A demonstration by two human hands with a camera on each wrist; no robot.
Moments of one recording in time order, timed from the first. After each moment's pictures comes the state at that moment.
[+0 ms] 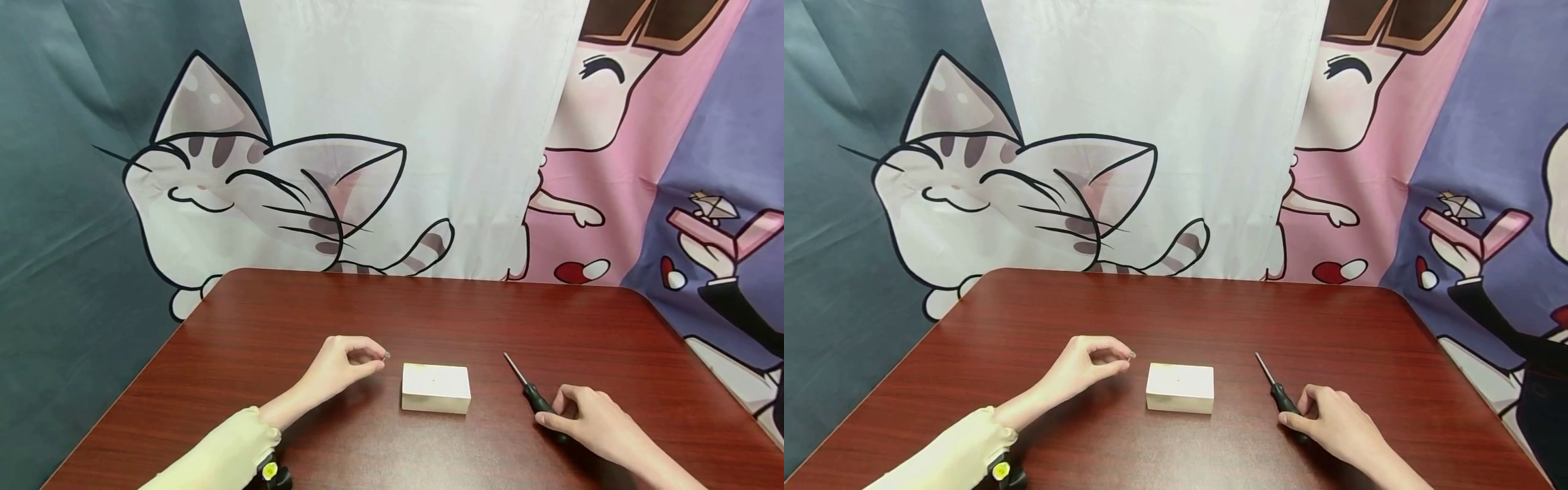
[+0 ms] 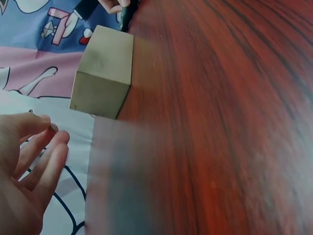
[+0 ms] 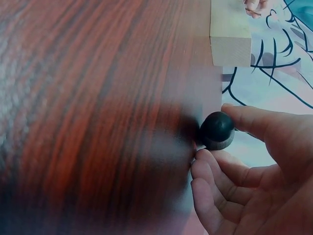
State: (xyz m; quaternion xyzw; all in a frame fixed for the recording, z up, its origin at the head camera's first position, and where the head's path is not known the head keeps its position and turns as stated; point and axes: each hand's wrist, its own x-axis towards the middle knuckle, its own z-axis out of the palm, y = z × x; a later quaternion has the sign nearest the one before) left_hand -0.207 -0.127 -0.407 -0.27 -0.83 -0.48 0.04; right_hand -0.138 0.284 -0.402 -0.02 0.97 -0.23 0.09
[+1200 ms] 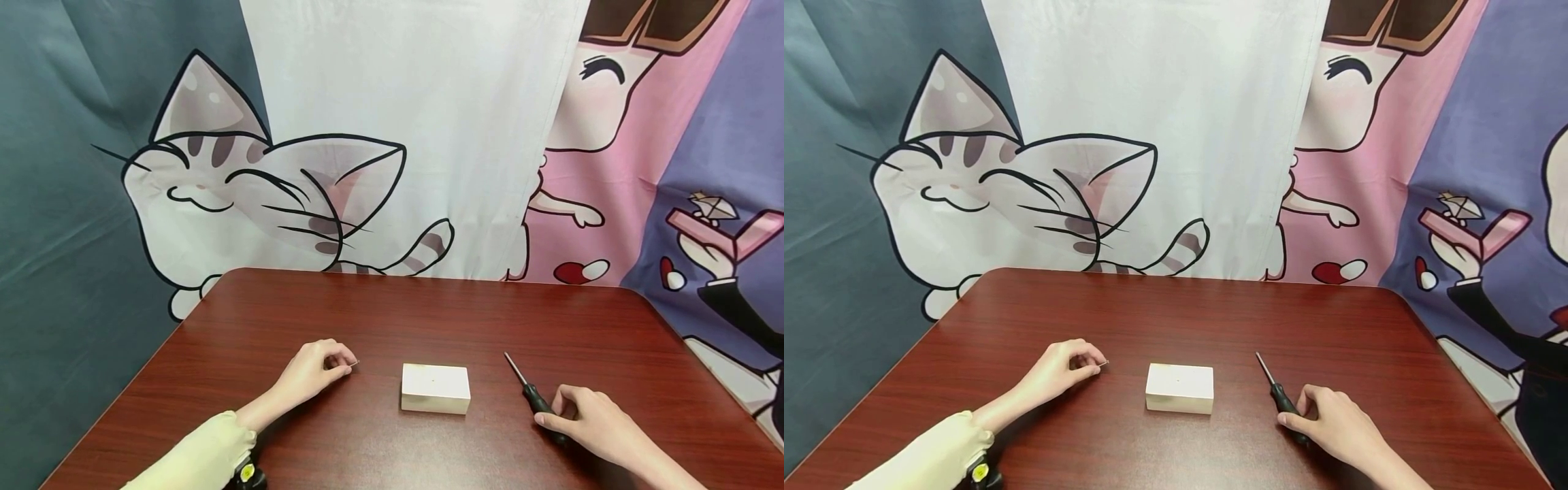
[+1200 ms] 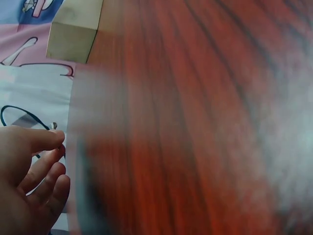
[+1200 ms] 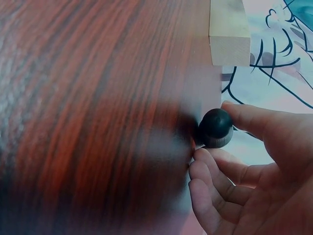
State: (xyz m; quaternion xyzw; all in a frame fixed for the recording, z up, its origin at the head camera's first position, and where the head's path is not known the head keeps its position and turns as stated) left_hand -0.212 -0.171 -0.429 -0.23 -0.91 -0.33 0.08; right_hand -0.136 0.284 -0.400 -0.03 0.97 -0.23 0.09
